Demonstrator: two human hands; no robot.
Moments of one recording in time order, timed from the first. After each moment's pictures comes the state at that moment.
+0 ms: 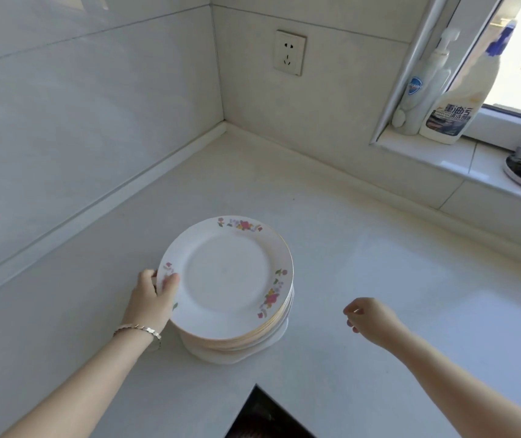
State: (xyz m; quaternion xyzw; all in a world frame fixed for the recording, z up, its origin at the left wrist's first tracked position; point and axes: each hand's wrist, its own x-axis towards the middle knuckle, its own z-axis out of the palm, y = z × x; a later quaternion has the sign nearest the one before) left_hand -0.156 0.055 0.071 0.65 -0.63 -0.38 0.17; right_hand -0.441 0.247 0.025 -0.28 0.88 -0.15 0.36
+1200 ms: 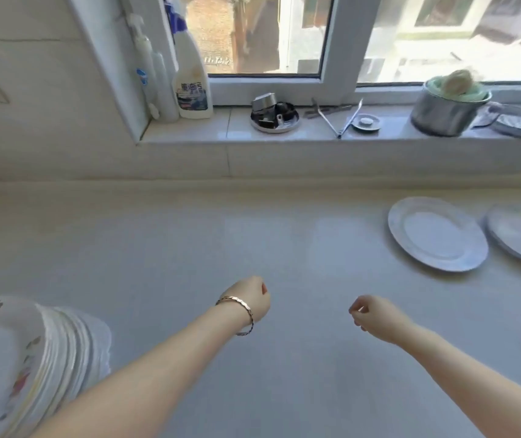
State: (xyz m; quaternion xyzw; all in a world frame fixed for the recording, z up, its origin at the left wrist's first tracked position) left_hand -0.482 0.310 0.046 0.20 -0.91 -0.26 -0.24; right_hand -0.546 0.547 0.014 -0.05 0.92 -0.20 0.34
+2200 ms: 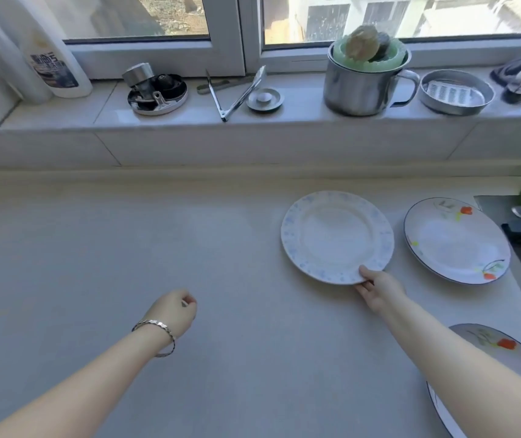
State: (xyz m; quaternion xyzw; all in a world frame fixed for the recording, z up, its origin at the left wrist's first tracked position) left_hand -0.580 0.473 0.005 0.37 -0.85 -0.31 -0.21; right_hand -0.749 0.777 -0.044 0.40 0.50 -0.74 0.22
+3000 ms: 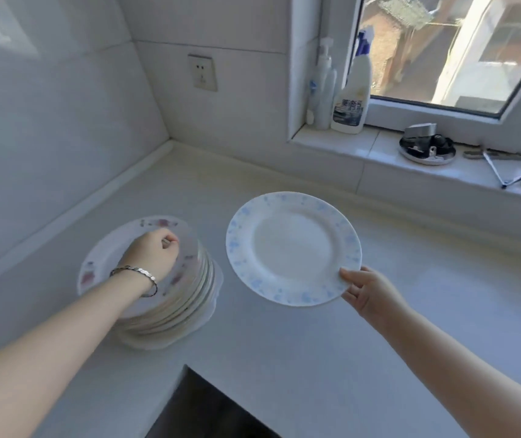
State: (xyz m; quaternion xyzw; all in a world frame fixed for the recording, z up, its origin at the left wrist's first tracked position) left_hand -0.291 0.137 0.135 0.54 -0.79 -0.28 0.11; right_hand -0.519 0.384 0.082 0.05 0.53 -0.70 0.48
